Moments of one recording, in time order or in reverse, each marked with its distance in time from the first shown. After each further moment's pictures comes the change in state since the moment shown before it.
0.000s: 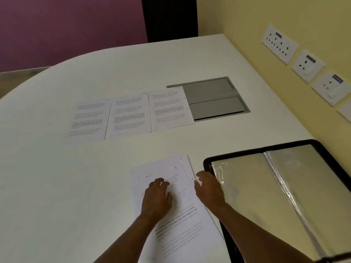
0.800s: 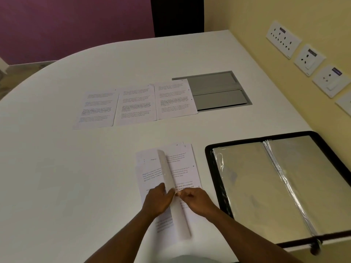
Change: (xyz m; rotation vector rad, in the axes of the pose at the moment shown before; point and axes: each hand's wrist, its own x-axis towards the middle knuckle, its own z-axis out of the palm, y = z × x) left_hand -0.061 0.001 0.003 -0.329 -0.185 -0.269; right_hand -0.087 -0.024 0.015 0.343 -0.497 0.082
